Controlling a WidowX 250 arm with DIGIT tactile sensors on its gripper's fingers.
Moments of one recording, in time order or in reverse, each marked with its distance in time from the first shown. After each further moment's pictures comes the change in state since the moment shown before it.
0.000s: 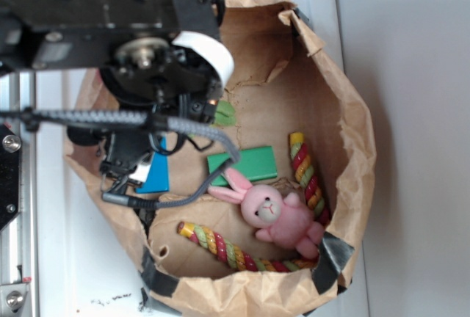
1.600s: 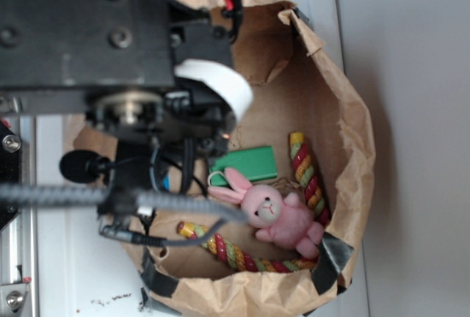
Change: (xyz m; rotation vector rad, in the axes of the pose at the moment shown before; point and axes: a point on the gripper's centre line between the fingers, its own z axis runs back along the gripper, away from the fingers) arm 0.012 -0.017 0.026 0.019 -0.024 0.011
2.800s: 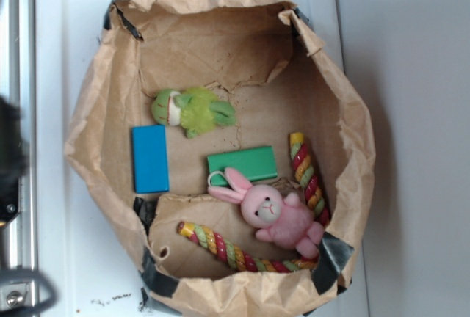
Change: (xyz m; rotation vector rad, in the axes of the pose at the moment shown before) arm -0.045 -0.054 0.088 -0.005 0.027 0.404
